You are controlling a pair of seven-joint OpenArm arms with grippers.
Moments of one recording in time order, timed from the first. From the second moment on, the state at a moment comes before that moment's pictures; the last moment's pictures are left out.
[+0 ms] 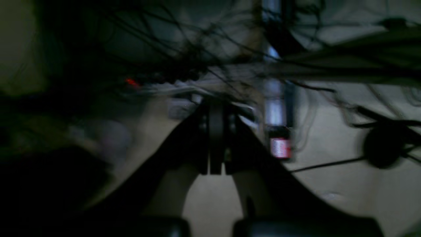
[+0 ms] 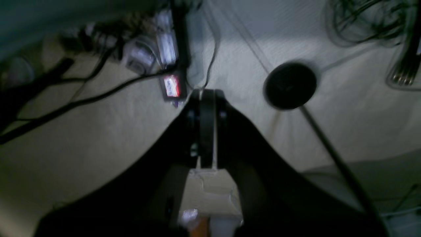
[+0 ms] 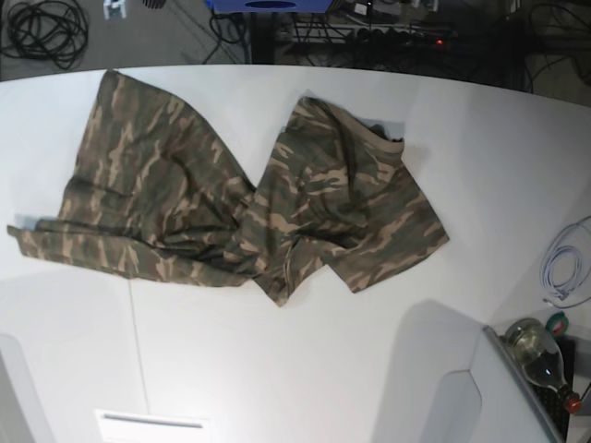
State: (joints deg) left arm 39.0 -11.3 -2.2 51.6 1.1 -7.5 -18.8; right arm -38.4 1.8 15.2 60.9 -1.6 14.5 -14.6
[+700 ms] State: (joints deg) left arm 47.5 -19.0 -7.2 102.3 0.5 -8.7 -4.0; right arm -37.0 -1.6 24.0 100.5 -0.5 15.1 -26.3
